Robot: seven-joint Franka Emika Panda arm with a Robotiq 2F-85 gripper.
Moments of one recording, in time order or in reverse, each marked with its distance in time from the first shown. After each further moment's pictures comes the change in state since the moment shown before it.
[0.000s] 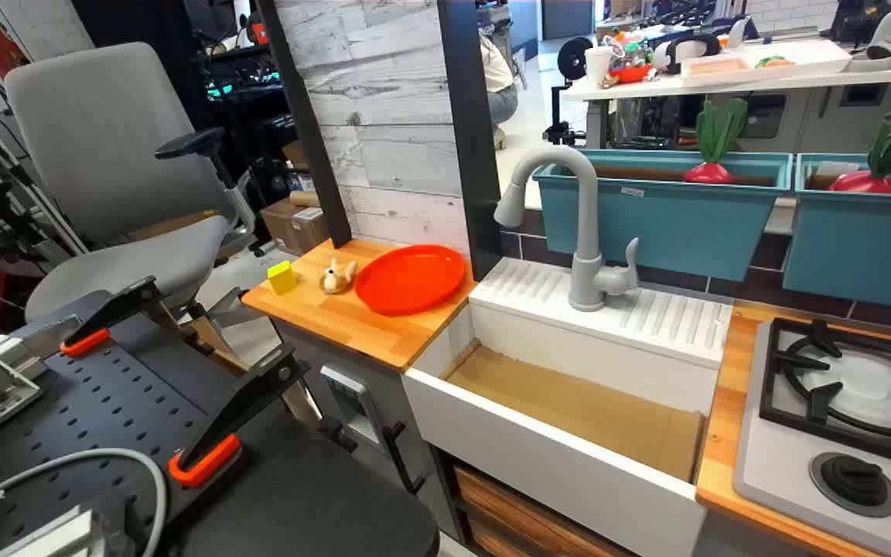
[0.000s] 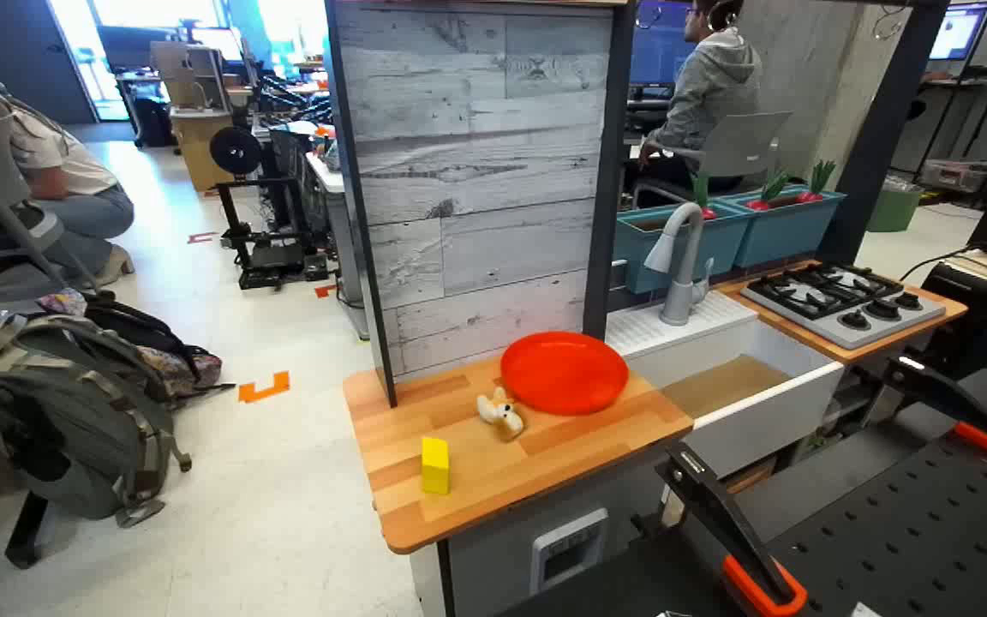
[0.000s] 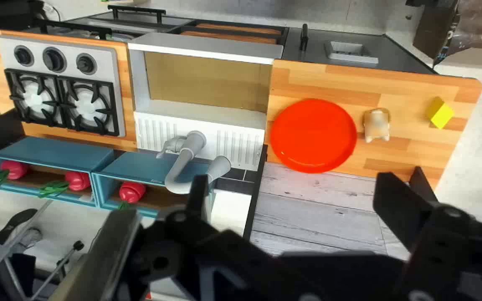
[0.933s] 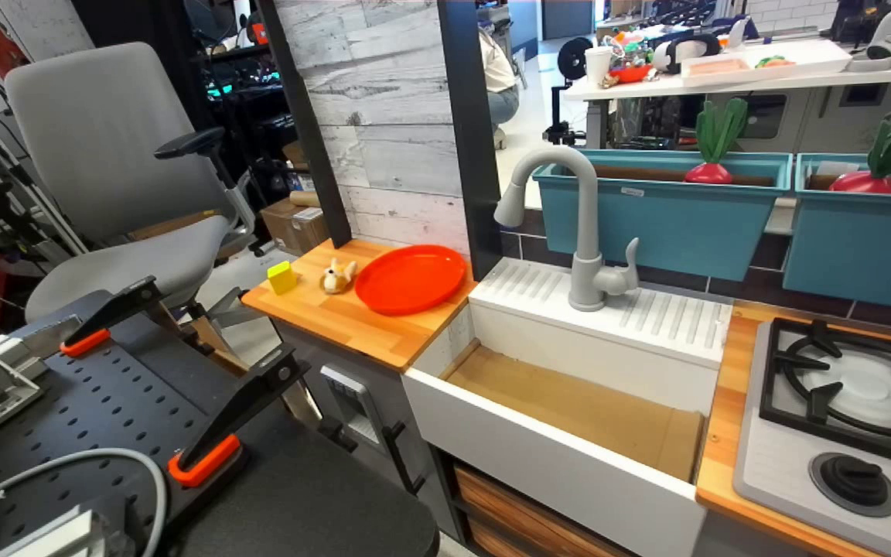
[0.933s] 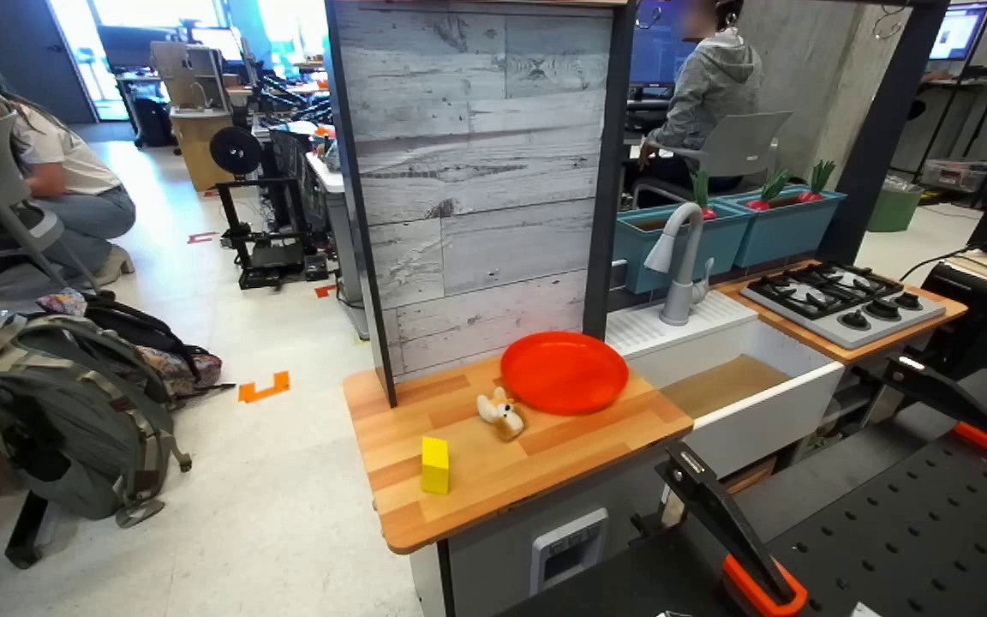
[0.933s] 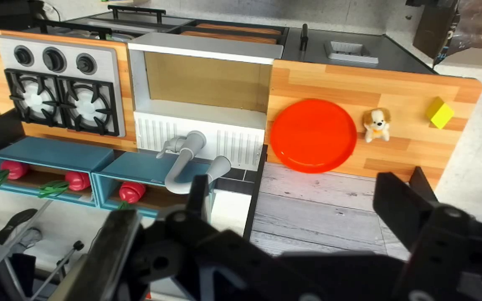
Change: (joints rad) arm 0.000 0.000 0.000 0.000 0.000 0.000 0.000
